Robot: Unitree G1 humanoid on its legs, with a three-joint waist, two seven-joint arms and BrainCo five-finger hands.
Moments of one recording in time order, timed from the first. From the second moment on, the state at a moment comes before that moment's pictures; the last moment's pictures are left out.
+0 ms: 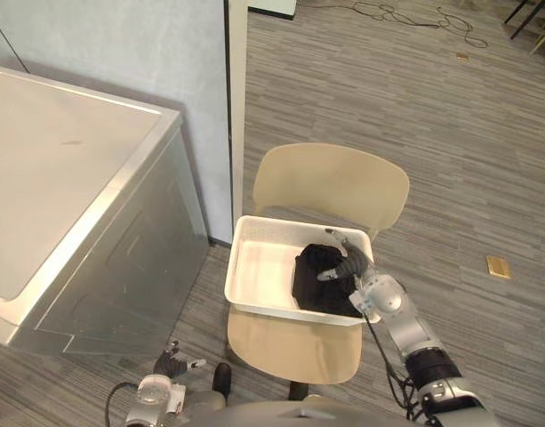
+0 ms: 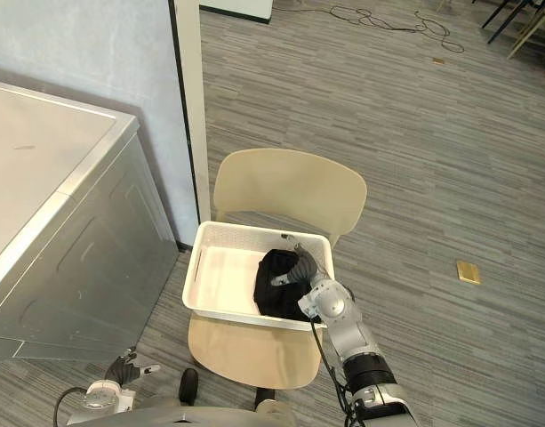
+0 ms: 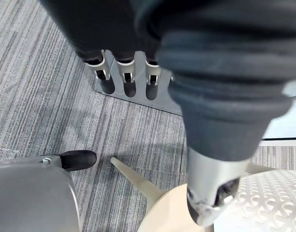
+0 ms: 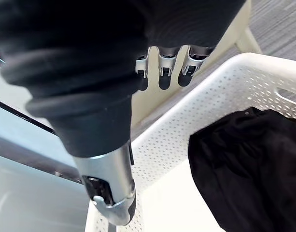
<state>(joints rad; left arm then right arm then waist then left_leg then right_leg) 0.06 0.12 0.07 1.00 0.14 -0.08 0.03 -0.17 -0.33 0.12 0.44 -0.36 -0.11 0.10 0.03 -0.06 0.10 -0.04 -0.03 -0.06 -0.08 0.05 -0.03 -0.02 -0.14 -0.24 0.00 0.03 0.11</state>
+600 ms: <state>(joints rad) -0.02 0.11 -0.07 0.95 0.02 -0.09 0.06 -0.58 -0.35 0.06 0.88 -0.39 -0.02 -0.01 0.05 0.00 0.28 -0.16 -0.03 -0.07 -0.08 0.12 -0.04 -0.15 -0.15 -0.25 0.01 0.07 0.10</state>
